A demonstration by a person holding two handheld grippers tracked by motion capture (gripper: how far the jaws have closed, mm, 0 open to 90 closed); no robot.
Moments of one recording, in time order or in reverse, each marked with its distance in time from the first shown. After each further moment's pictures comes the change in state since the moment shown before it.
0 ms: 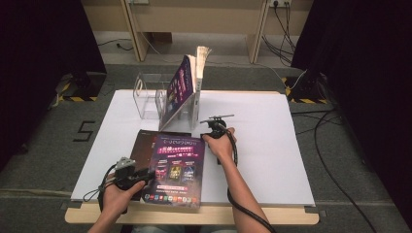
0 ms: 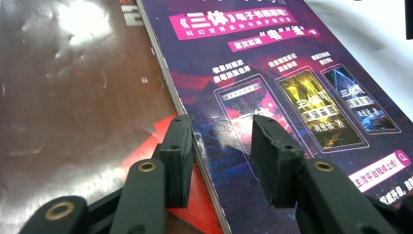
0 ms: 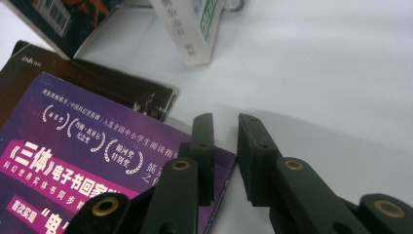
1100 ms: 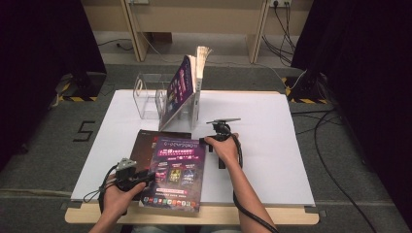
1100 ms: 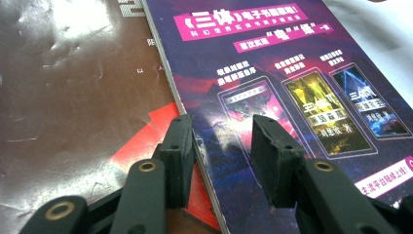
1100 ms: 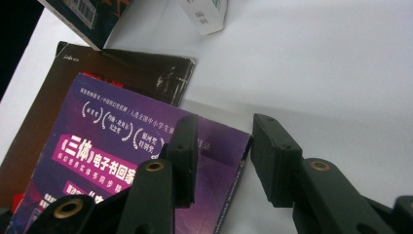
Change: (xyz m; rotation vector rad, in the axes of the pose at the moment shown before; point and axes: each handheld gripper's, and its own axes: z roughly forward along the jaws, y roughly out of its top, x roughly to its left) left arm -0.005 0.001 0.000 0.014 0.021 0.011; right arm -0.009 -0.011 -0.011 0.049 0.124 0.131
